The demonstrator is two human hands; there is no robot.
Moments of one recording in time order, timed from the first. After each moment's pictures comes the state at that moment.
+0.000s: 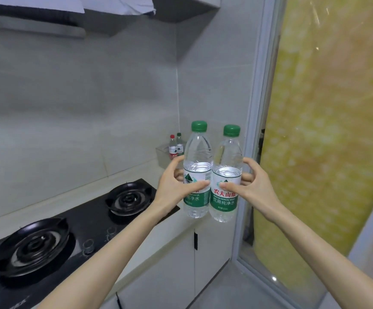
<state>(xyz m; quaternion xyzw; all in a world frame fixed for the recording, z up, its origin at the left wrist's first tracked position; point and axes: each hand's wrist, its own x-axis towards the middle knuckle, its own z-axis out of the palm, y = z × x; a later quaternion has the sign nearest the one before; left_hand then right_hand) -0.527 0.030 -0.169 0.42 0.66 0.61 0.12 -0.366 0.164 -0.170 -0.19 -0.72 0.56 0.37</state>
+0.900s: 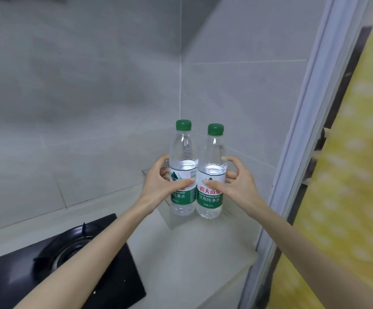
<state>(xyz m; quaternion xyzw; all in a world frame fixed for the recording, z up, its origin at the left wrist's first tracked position) -0.782 0.365 -0.174 0.32 0.70 0.63 0.07 -0.648 0.521 -0.166 -0.14 -0.75 0.57 0.31</state>
